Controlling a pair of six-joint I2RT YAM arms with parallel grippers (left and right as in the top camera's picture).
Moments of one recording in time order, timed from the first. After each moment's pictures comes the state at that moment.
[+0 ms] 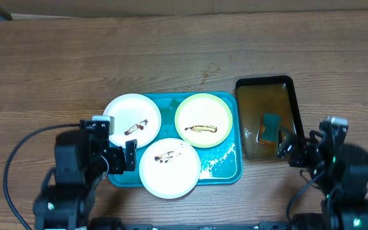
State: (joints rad) left arm -0.01 0.77 0.88 -0.98 0.15 -0.08; right arm 0.02 0.57 0.67 -0.69 -0.17 0.33
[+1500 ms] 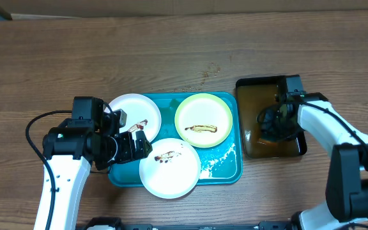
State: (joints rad) left arm -0.01 1.17 1.01 -1.22 0.37 -0.23; right arm 0.09 1.75 0.99 -0.73 -0.09 0.42
